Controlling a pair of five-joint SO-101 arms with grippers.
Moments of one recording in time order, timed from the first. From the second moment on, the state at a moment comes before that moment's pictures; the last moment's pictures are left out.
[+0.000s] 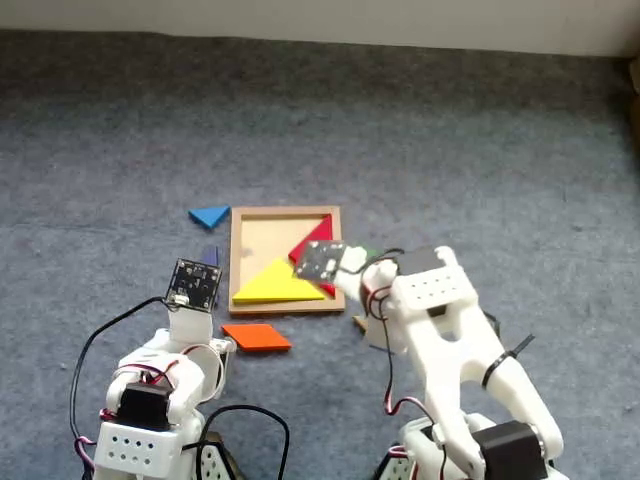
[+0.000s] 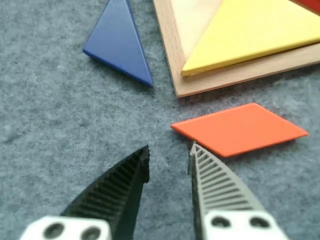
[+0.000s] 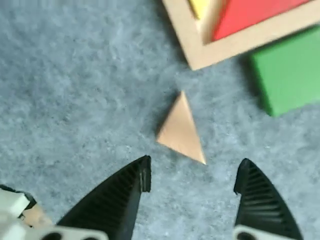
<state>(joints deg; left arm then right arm) 3.2 -101.9 96.0 75.5 3.9 -22.1 -21.4 47.6 67.1 57.8</state>
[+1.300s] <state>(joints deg) 3.2 -101.9 96.0 75.5 3.9 -24.6 -6.8 49.2 56.2 58.3</state>
